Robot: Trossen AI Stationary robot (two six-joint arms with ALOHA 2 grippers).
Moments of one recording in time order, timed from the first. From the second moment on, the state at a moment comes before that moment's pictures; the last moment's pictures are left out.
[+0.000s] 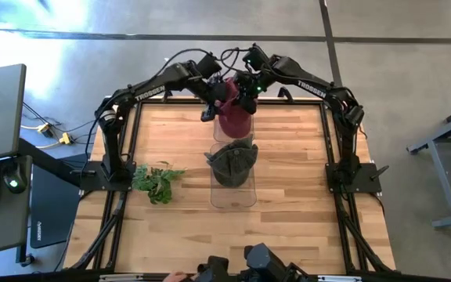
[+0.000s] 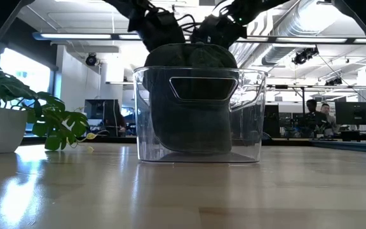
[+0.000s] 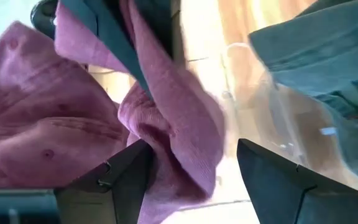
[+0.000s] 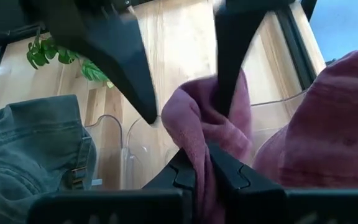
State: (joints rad) left arm 0.60 1.88 1.83 -0.92 0.40 0.66; right arm -0.67 1.97 1.92 -0.88 -0.60 -0.30
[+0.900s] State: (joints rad) left arm 0.74 1.86 1.69 -0.79 0.71 0.63; right arm -0.69 1.96 1.92 -0.93 -0.57 -0.25
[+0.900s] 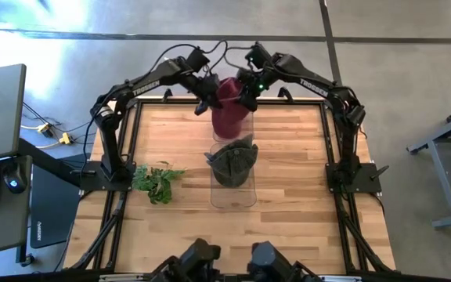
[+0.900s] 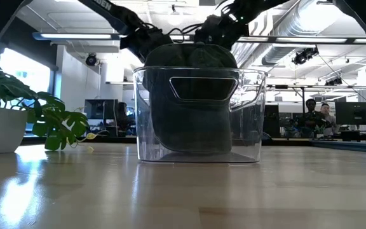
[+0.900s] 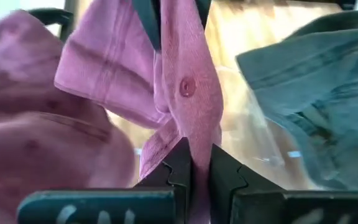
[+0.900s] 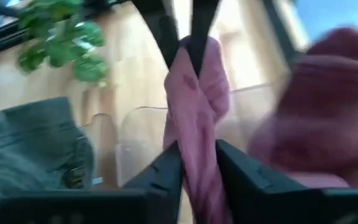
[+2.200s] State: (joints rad) left arm 0.77 1.87 1.84 -0.97 0.23 0.43; right arm -0.62 1.74 1.49 -0.61 -0.39 -0.14
